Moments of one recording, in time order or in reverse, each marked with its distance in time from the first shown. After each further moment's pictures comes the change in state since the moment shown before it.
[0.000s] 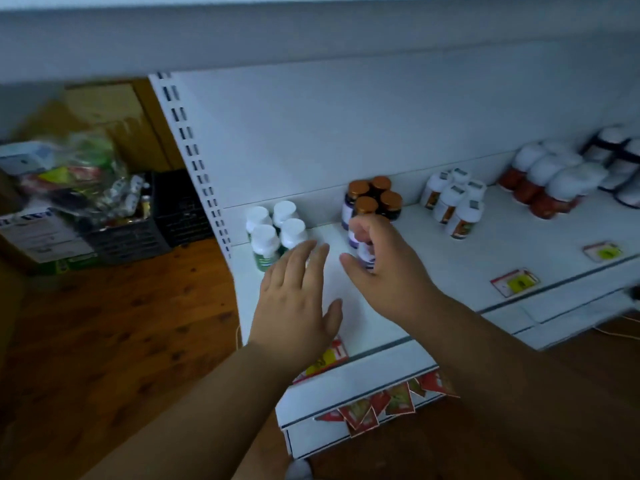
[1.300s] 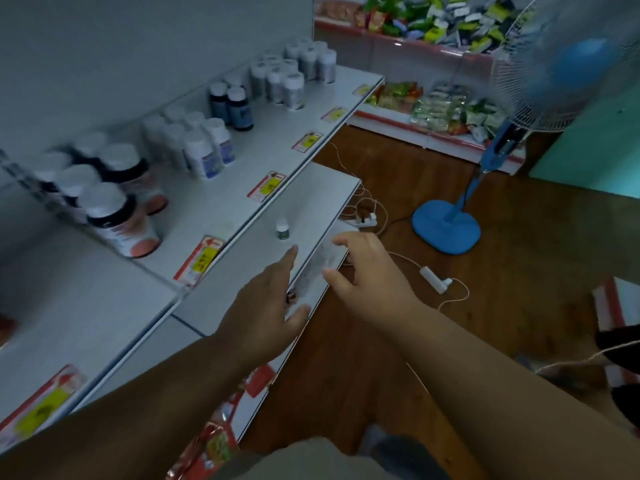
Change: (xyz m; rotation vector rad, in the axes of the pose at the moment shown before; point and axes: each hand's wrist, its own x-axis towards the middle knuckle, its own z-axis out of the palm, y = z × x) left_hand 0.271 0.705 0.372 -0.423 -0.583 0.468; right_hand -0.194 0.573 -0.561 -0.207 0.317 0.661
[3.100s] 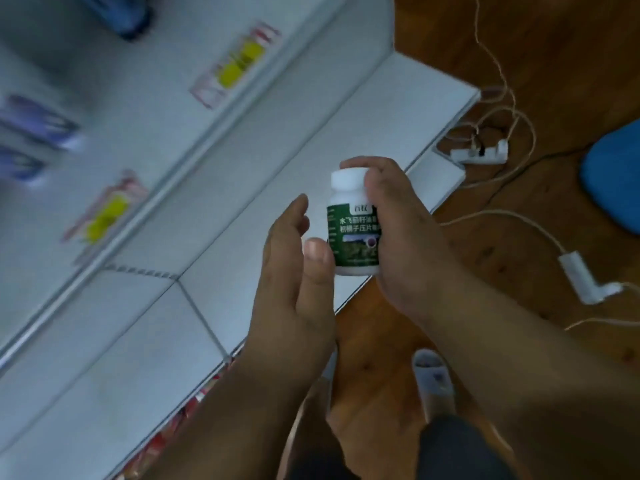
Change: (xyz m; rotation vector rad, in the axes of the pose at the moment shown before) left_hand 0.275 0.060 0.140 -0.437 0.369 -0.555; right_hand 0.275 0.223 0.039 1.318 -0.450 0.220
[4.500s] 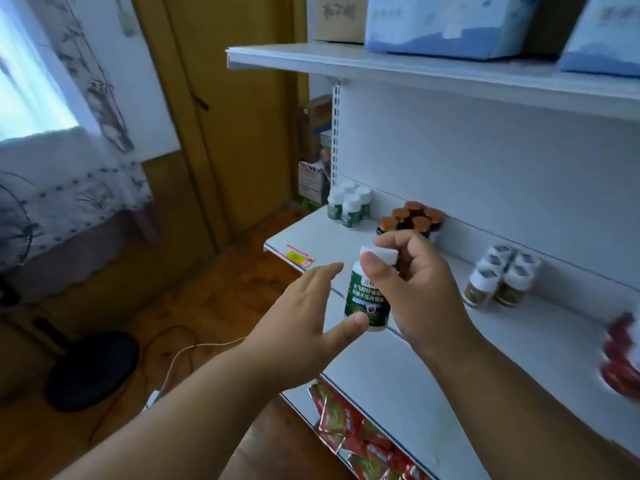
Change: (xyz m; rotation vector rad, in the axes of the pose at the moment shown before) left_hand -0.548 -0.236 -0.645 0.305 0.828 -0.520; right_hand -0.348 0.202 0.803 -0.544 -1.170 -0.228
